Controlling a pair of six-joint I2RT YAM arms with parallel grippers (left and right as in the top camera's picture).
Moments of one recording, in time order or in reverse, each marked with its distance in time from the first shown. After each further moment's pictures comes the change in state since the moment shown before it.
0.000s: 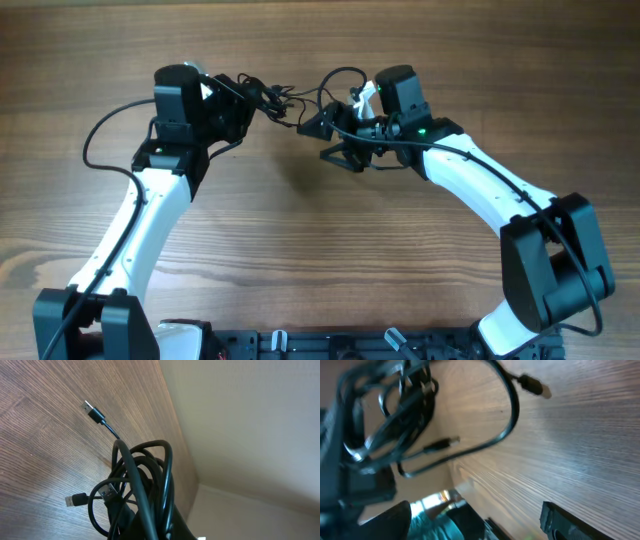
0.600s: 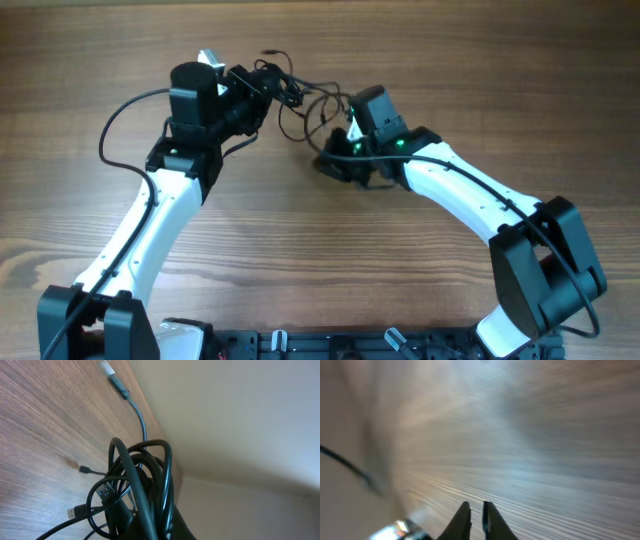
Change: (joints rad) left arm -0.063 0.000 0.000 0.140 -0.017 -0.071; right arm 0.109 0.000 0.003 -0.244 0.312 -0.125
